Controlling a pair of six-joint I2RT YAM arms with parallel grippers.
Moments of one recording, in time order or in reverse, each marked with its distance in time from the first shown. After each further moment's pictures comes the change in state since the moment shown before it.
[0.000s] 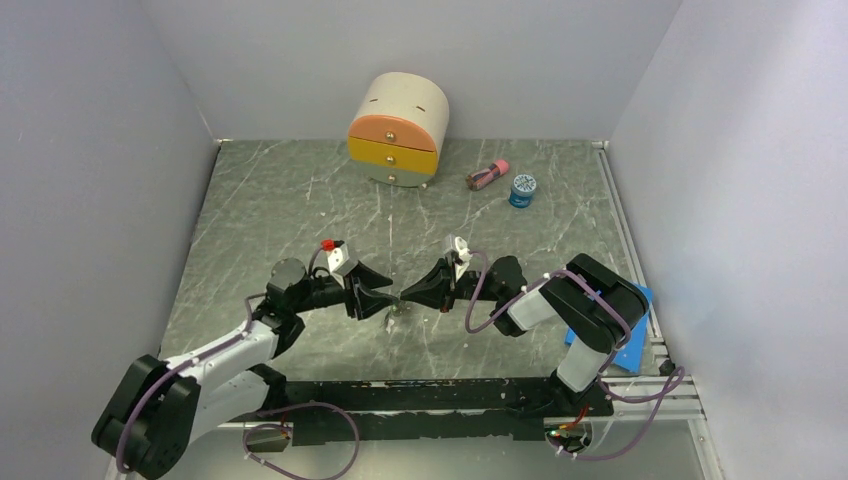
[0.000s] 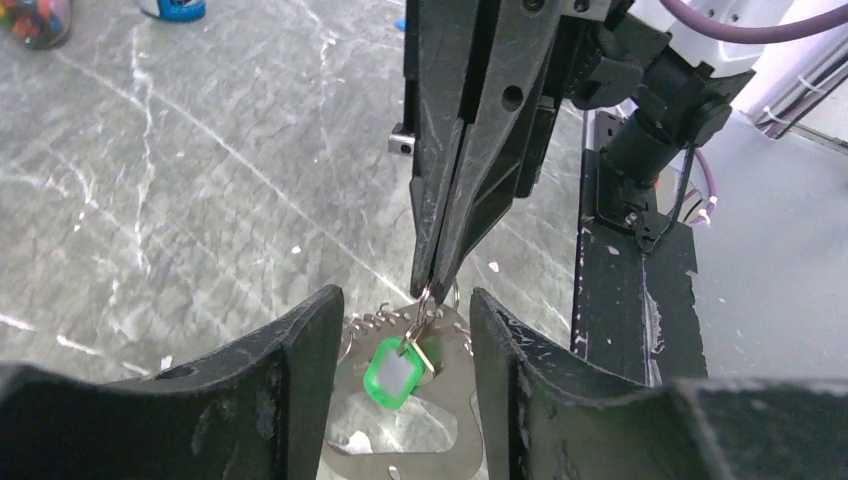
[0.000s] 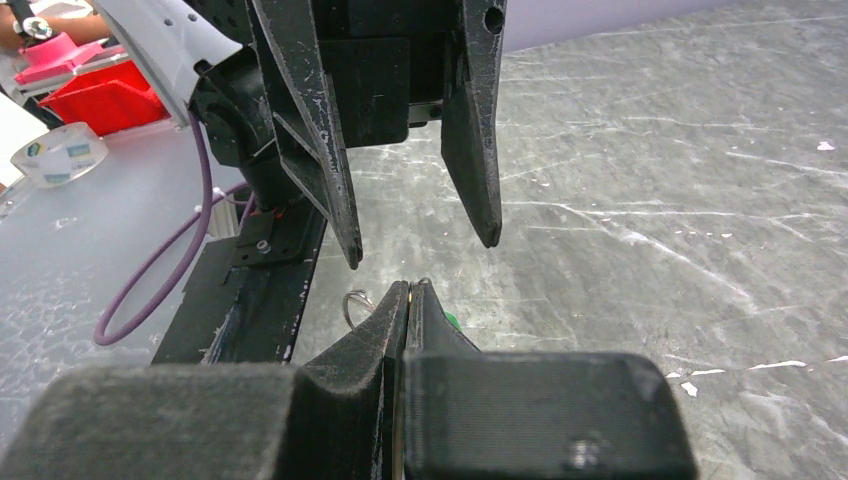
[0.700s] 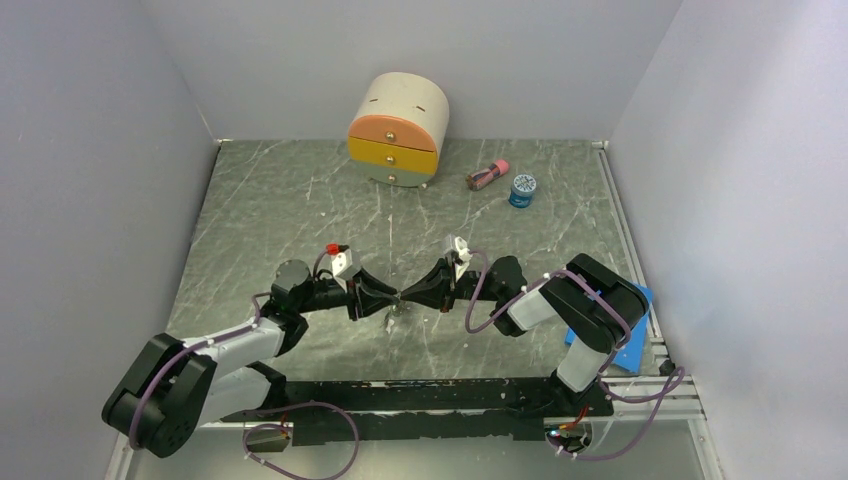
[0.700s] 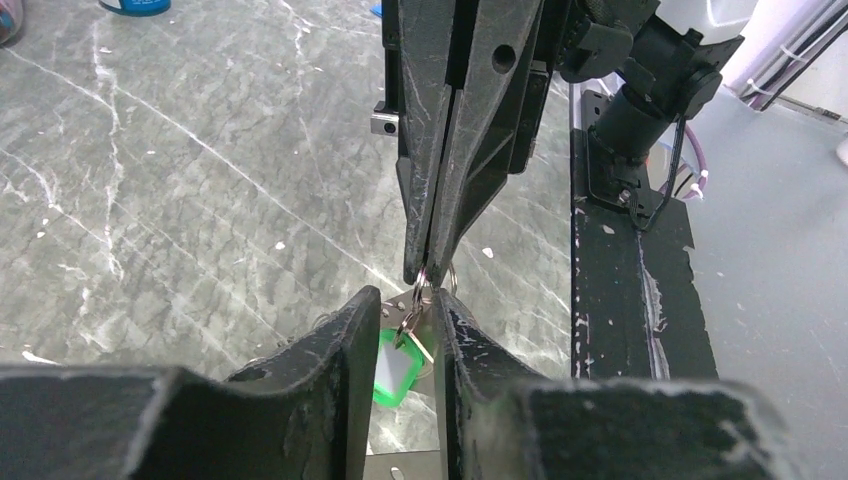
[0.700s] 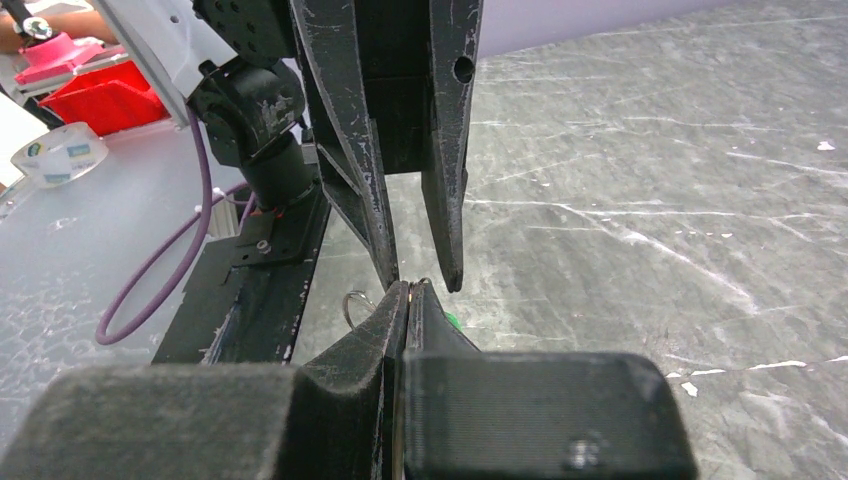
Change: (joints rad) left arm 0.000 0.137 -0.028 0.181 0.073 0.010; right arm 0.000 0.000 0.000 0.000 0.000 0.000
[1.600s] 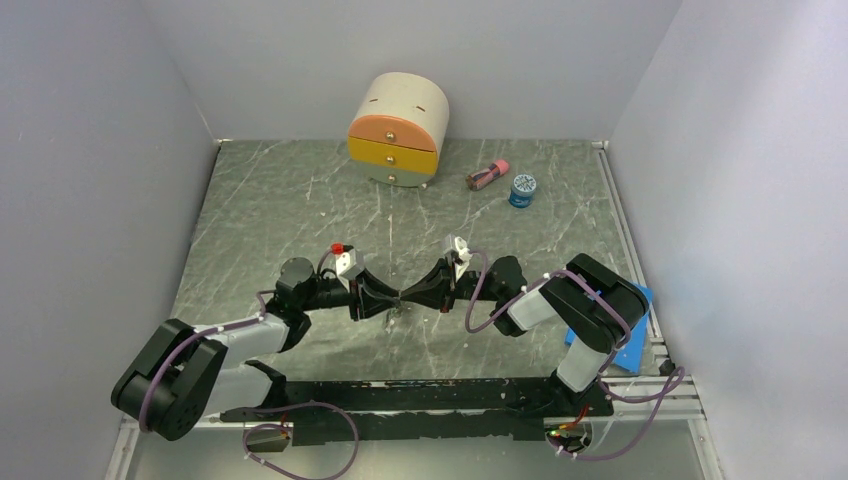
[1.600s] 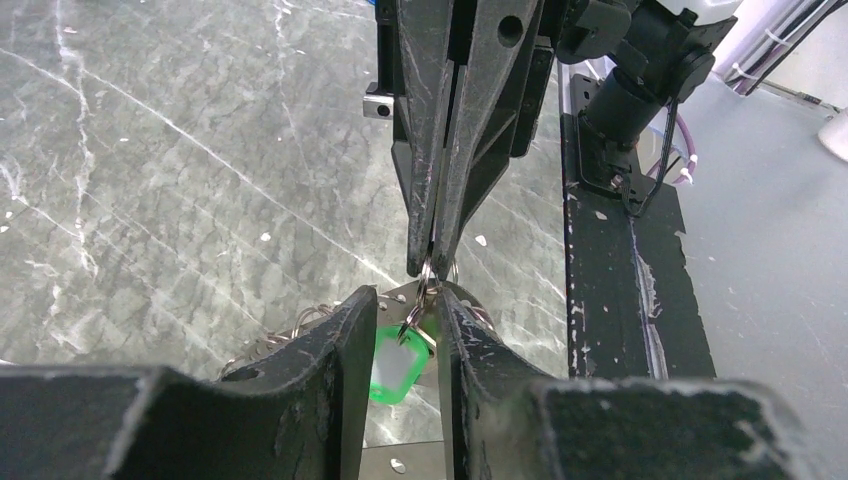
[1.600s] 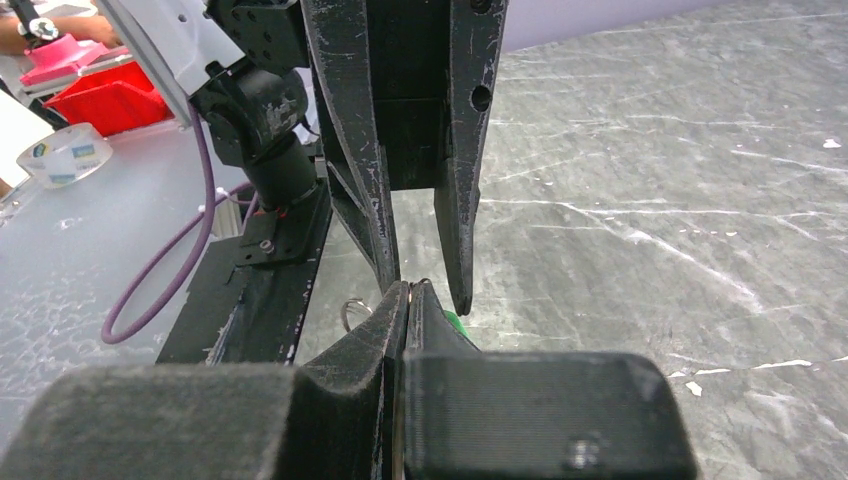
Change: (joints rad) left arm 0.002 0.084 0.007 0.042 0.045 0.011; right arm 0.000 0.000 0.000 0.000 -0.004 0.007
